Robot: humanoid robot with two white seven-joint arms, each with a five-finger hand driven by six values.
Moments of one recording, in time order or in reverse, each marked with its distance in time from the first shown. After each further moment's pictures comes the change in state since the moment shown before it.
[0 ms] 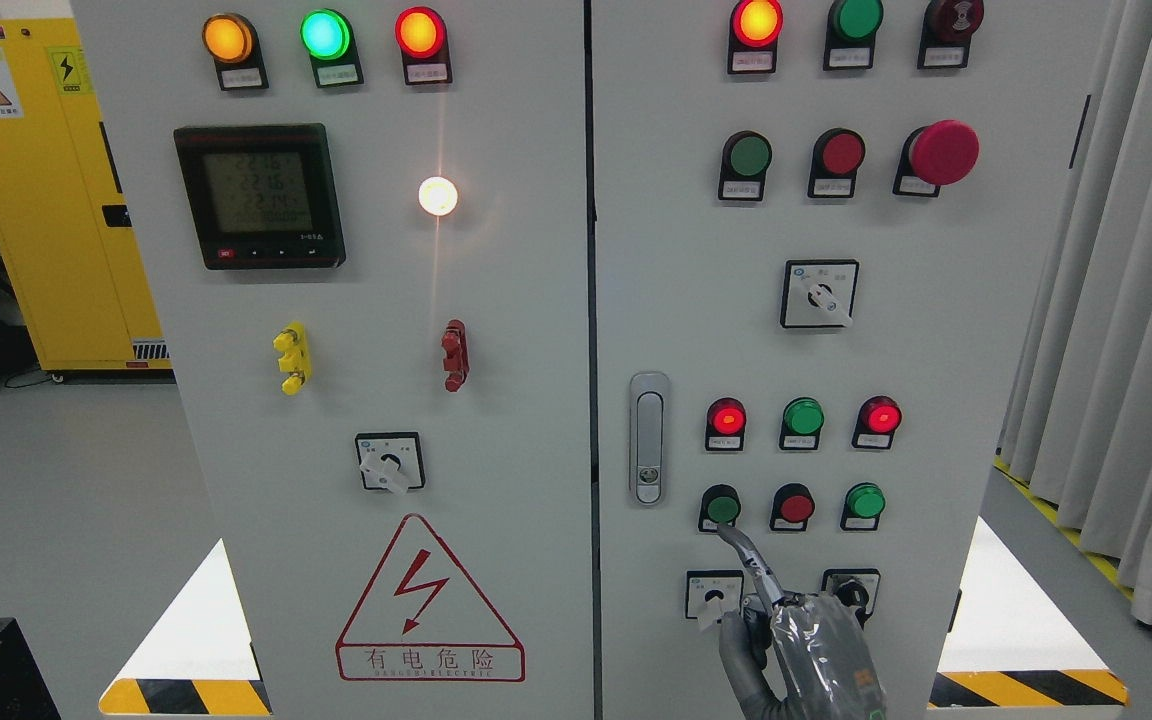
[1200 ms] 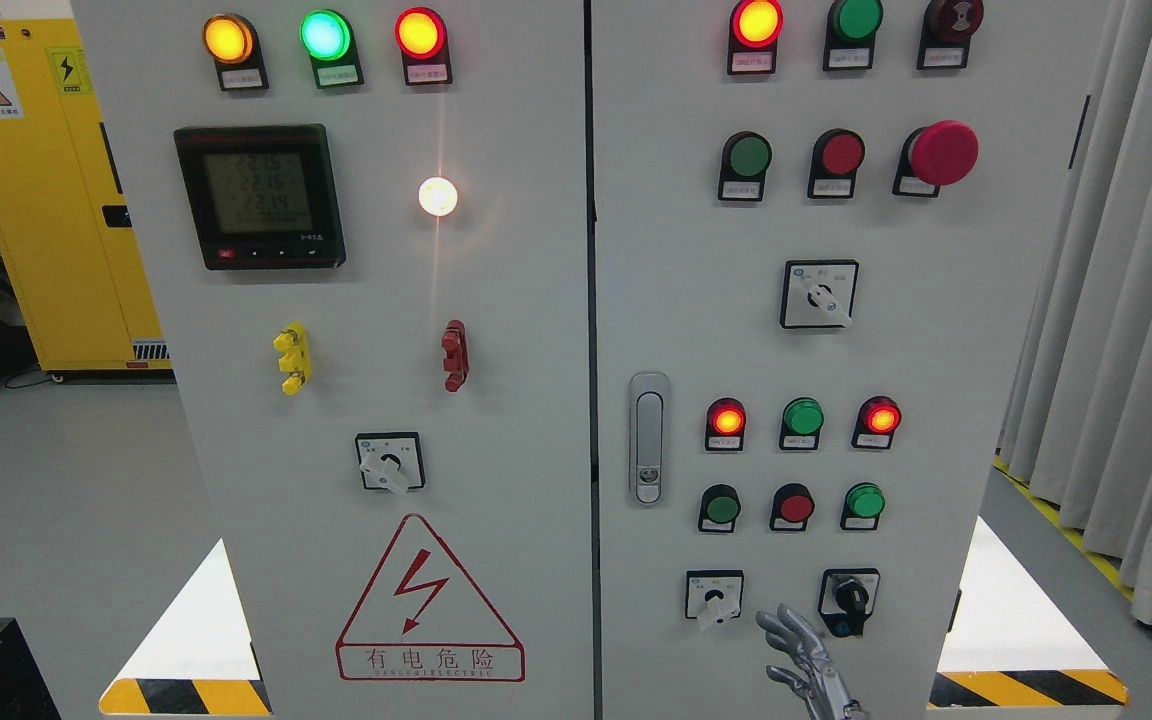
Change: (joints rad) left arm 0.000 0.000 0.000 0.000 0.000 0.000 0.000; right arm 0.240 0.000 0.070 -0.181 -0.573 0.017 0.019
